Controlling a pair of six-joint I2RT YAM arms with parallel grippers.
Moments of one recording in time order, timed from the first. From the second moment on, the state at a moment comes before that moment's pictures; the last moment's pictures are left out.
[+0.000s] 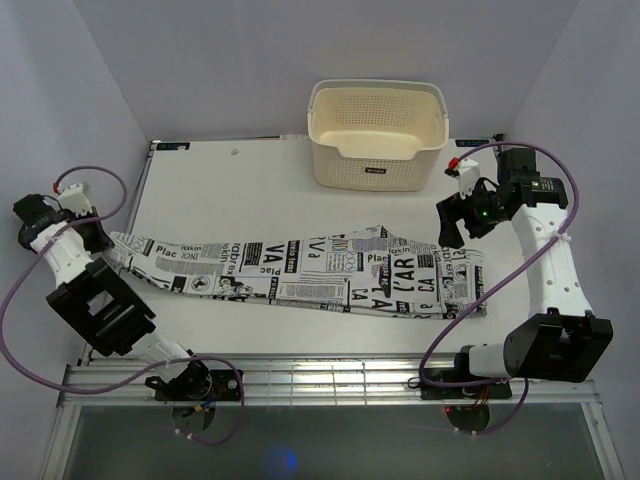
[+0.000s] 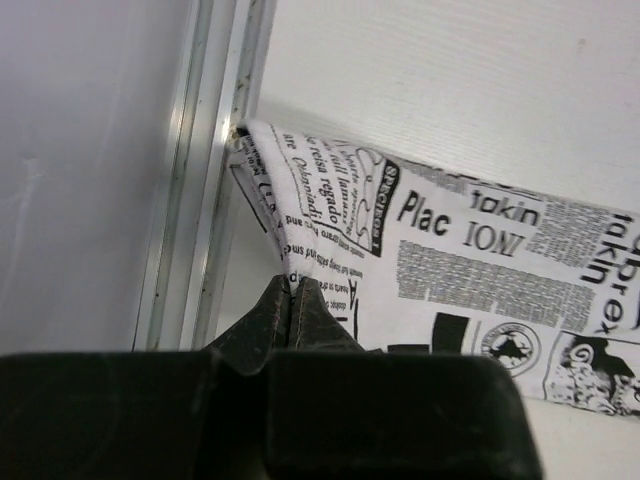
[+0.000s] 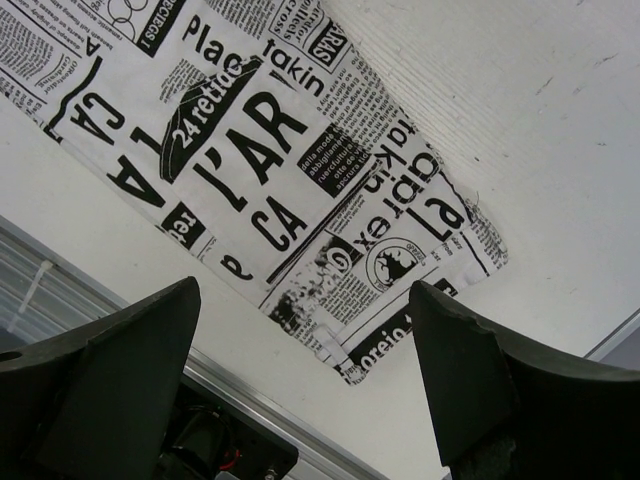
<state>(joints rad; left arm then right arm) 0.80 1.63 1.32 -0.68 0.45 0.40 -0.05 1.35 1.39 -1.17 -0.45 -0.59</state>
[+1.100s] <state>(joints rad) -0.38 1.27 0.97 -0.49 0.29 -0.20 -0.05 1.29 1.29 -1.15 -0.45 -0.61</state>
